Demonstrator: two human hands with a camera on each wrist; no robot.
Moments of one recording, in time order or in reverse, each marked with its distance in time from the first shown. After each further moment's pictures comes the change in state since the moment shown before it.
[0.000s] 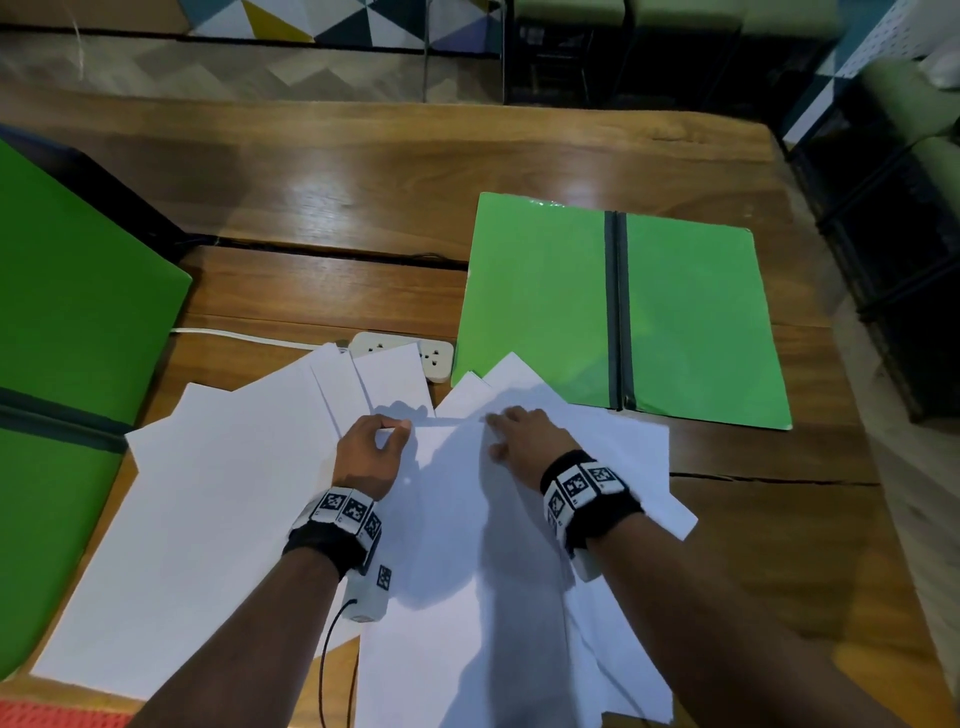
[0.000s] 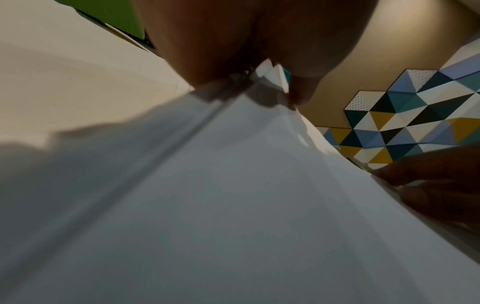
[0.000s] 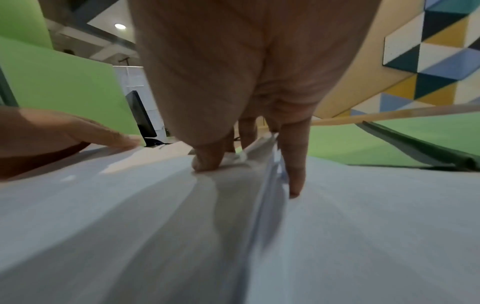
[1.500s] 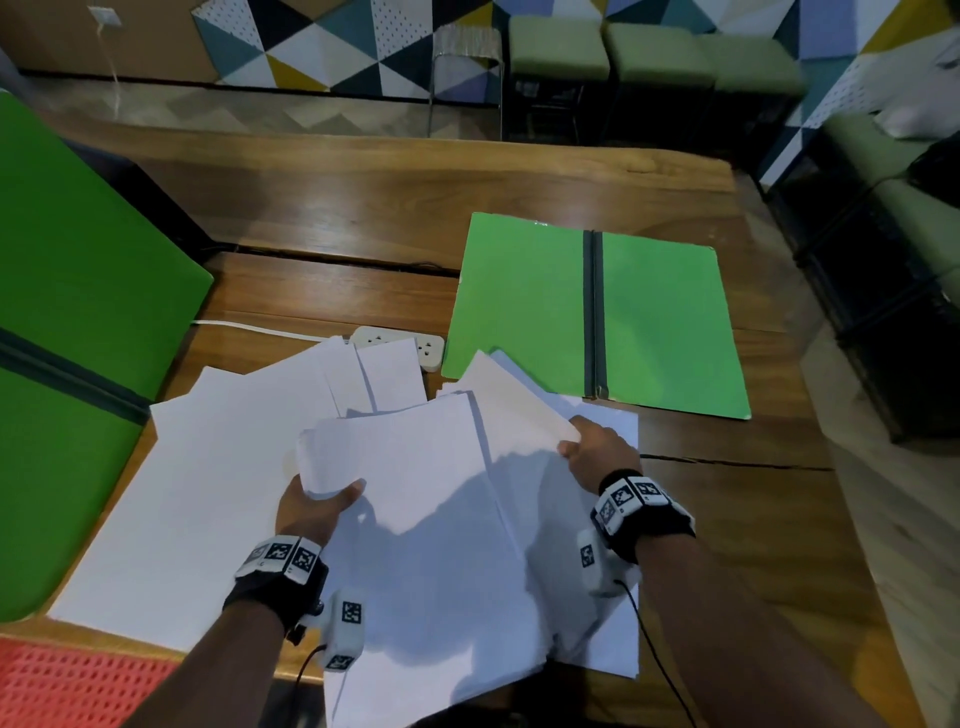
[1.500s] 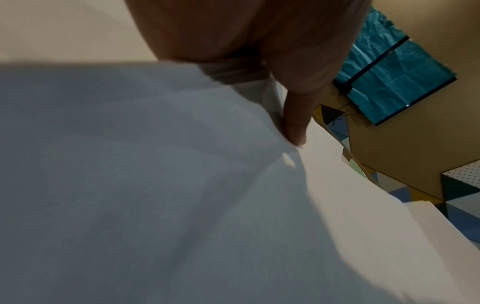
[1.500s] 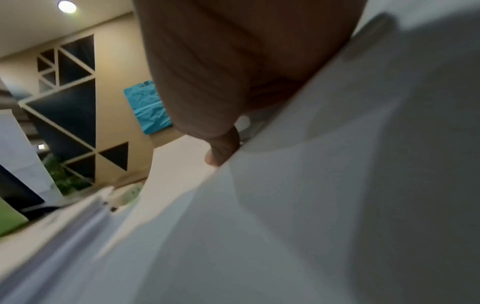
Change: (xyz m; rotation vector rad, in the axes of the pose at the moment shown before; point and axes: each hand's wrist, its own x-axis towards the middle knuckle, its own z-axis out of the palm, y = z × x) left_hand -0.077 -0.072 -0.030 -0.306 0.107 -0.286; right_hand -0.078 0.073 0.012 0.192 0.245 0.367
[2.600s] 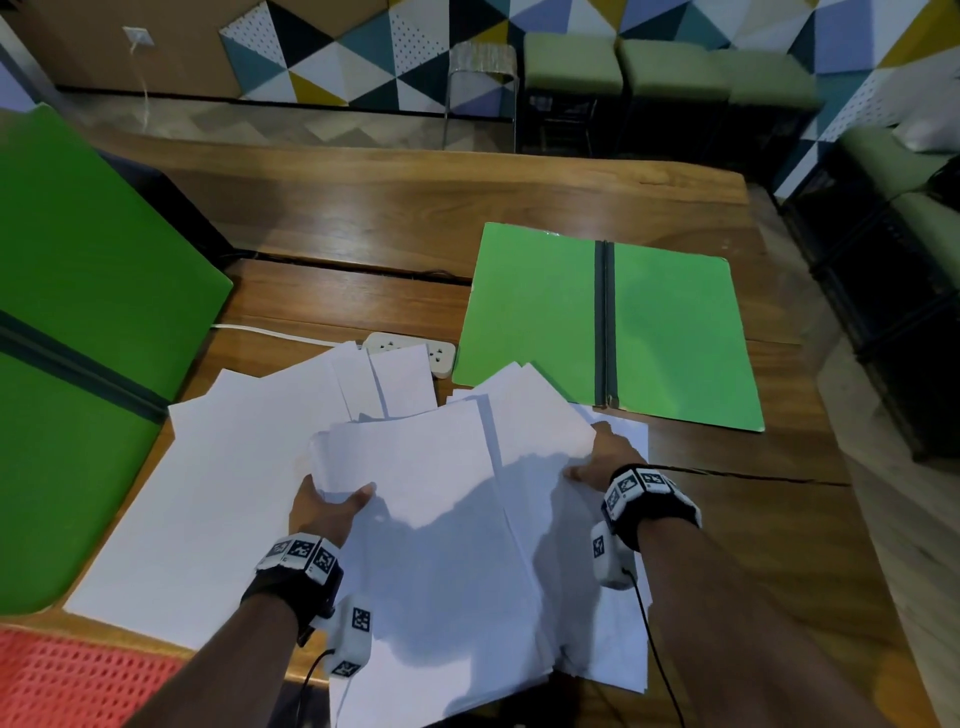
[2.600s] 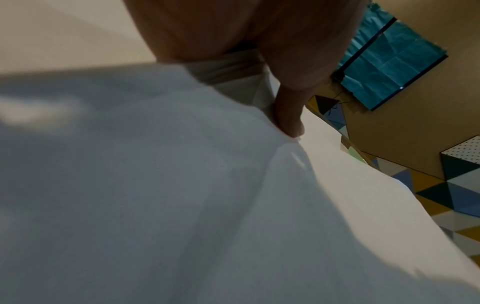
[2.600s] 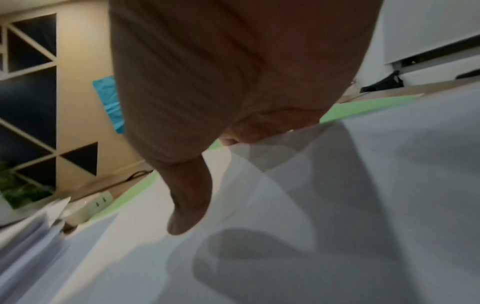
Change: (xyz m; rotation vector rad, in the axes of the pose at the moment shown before) left_hand -0.004 0.004 0.003 0.057 0.051 0.002; right_hand 0.025 0.008 0.002 0.044 -0.156 0.113
